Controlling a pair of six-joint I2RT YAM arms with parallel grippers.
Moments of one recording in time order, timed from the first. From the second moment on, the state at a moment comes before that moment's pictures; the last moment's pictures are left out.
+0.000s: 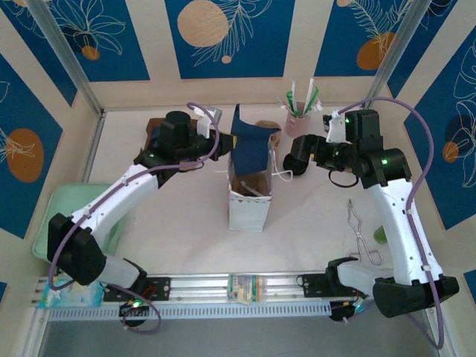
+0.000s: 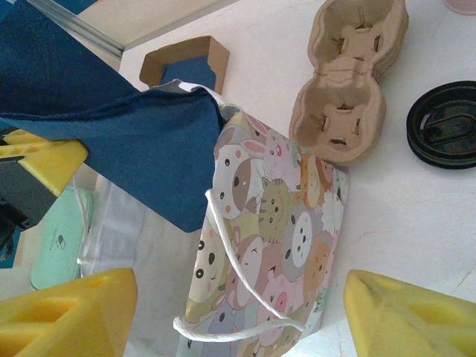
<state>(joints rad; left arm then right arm) -0.56 1.42 1.24 -0.14 0.46 -0.33 0.18 1.14 1.44 -1.04 -0.43 0.45</state>
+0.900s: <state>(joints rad) -0.56 1.42 1.24 -0.15 0.42 -0.31 0.20 1.16 1.45 -1.04 -0.43 0.45</state>
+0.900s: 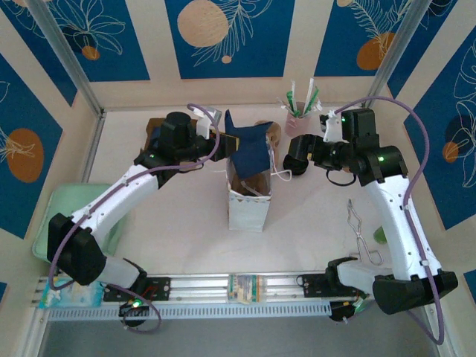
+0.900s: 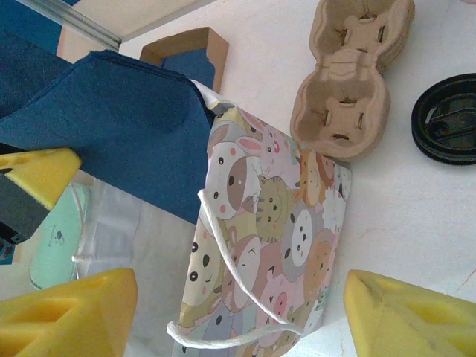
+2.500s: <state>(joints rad) -0.56 1.36 1.33 -0.31 0.33 -0.31 0.27 1.20 1.46 -1.06 -0.41 0.45</state>
